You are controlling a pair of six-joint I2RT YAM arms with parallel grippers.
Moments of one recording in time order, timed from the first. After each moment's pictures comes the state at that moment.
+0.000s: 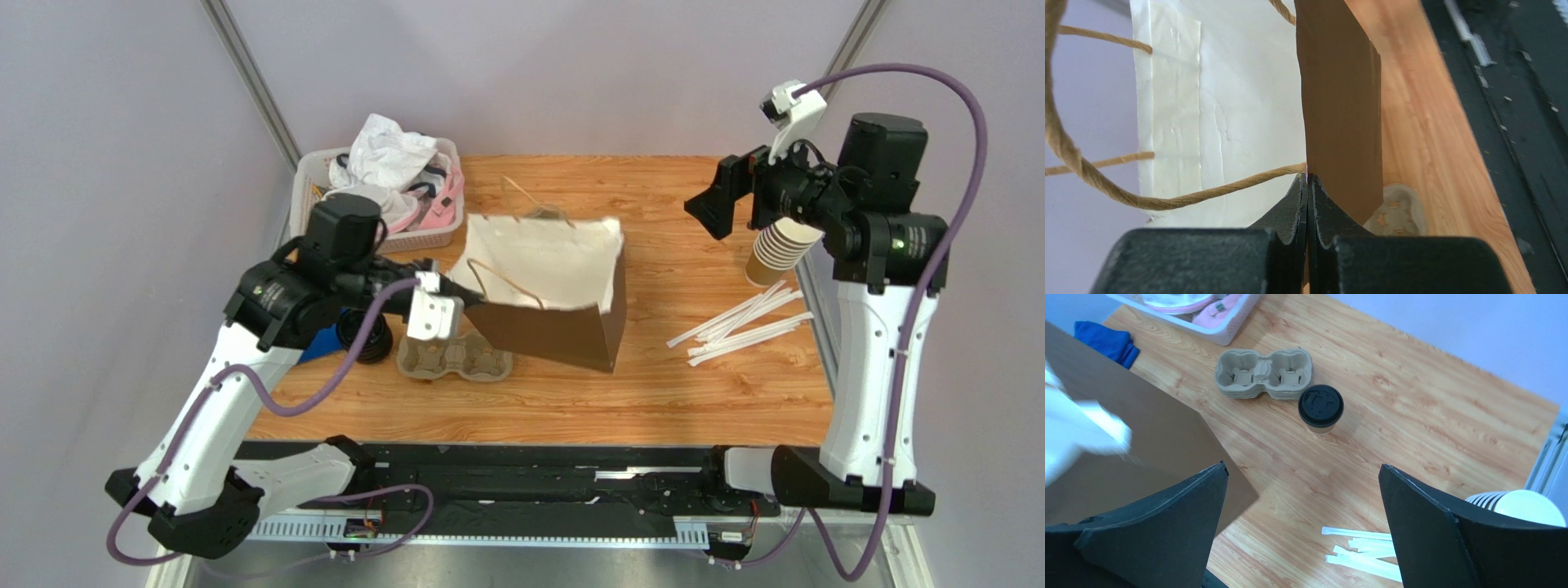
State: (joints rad) left arm -0.53 1.08 1.55 -1.02 0.83 1.09; right arm -0.06 1.32 1.94 -1.10 -0.60 -0.21
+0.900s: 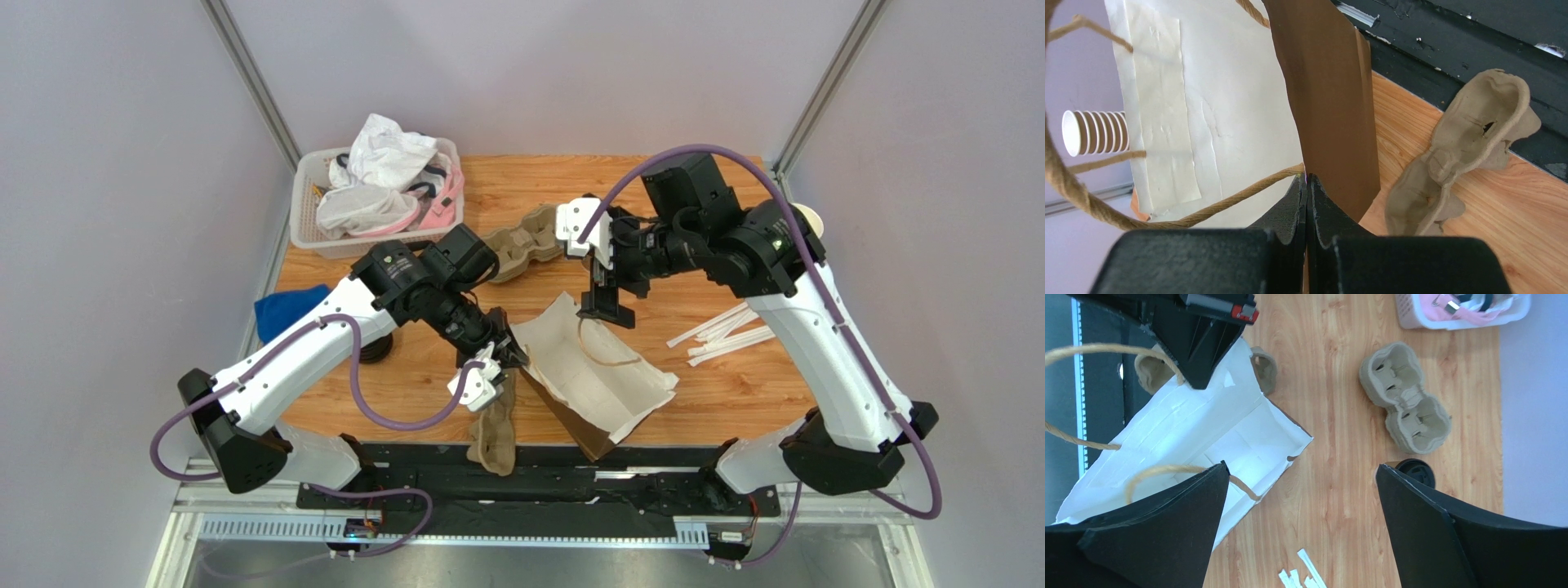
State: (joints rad) left arm -0.84 1.36 1.48 -1.30 0.80 1.84; right arm 0.72 1.40 1.97 -1.32 -0.45 -0.73
